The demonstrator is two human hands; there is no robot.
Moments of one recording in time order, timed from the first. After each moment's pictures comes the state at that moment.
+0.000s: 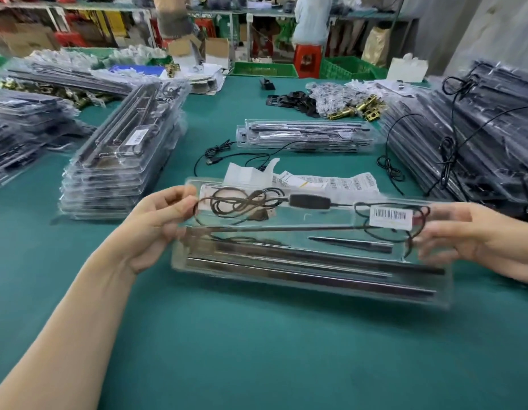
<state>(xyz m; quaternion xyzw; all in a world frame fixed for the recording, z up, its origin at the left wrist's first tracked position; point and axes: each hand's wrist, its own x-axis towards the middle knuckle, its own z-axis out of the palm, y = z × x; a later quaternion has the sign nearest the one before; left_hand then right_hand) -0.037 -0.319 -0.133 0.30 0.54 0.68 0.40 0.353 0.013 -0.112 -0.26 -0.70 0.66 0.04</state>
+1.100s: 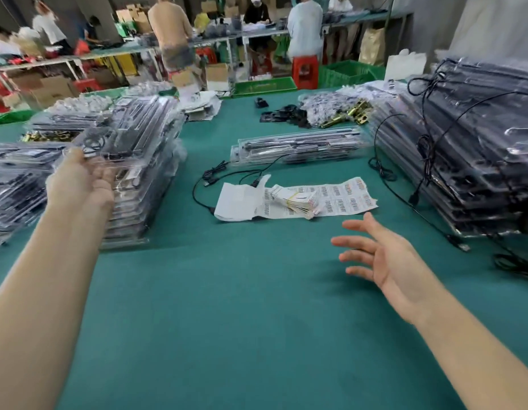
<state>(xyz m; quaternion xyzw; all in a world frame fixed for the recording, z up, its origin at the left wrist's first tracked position) -0.101 -0.295 -0.030 -0.01 0.51 0.85 0.10 0.284 -0.110 -0.135 -0.32 -0.51 0.75 0.28</state>
